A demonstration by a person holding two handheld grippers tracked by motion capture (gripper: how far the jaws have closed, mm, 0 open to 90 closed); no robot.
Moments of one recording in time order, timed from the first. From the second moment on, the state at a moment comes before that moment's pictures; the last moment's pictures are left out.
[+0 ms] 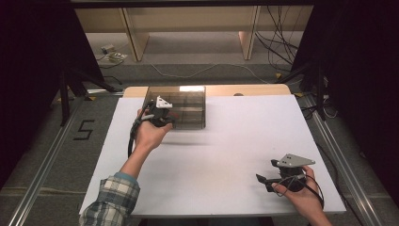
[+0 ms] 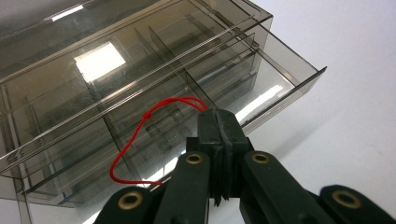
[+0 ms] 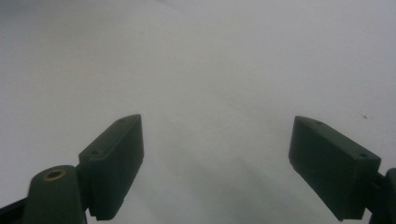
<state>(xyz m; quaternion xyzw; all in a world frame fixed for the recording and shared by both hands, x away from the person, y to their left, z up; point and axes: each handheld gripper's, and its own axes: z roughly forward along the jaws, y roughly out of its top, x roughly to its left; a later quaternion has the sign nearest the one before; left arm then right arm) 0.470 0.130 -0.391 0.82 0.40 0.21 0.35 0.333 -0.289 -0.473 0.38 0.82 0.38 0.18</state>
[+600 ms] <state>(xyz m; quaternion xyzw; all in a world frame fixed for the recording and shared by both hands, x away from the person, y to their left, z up) 0.478 0.126 -0.392 0.82 0.40 0.21 0.35 0.333 -0.289 -0.473 0.38 0.82 0.39 0.18</state>
